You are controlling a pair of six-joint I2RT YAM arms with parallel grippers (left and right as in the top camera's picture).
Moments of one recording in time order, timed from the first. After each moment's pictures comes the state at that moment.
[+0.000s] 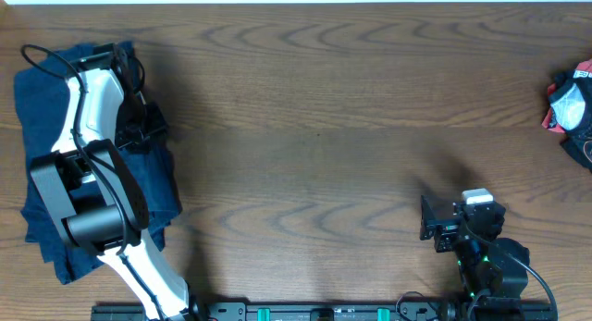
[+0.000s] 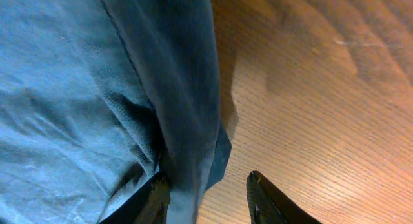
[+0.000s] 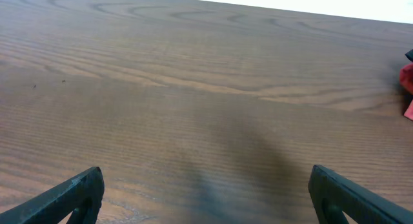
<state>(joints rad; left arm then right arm) 0.26 2.04 1.59 -1.19 0.02 -0.25 -0.03 0.01 0.14 -0.50 -0.13 -0.08</state>
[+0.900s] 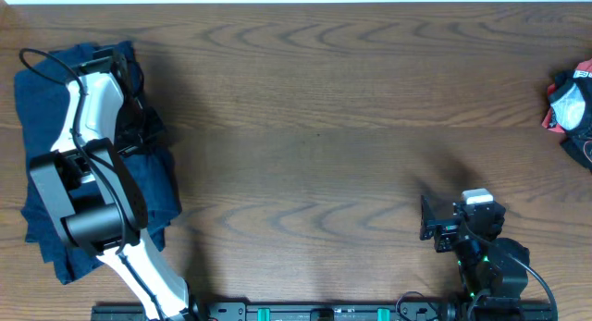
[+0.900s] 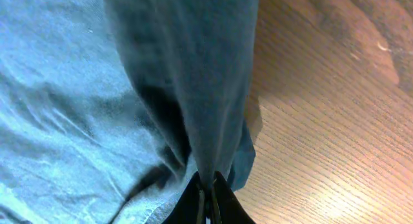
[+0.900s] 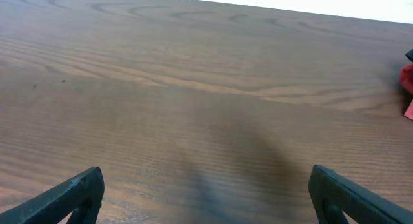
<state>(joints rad) 0.26 2.04 1.57 -1.18 -0.03 -0.28 -0.03 0.01 0.14 -0.50 -0.13 -0.08</state>
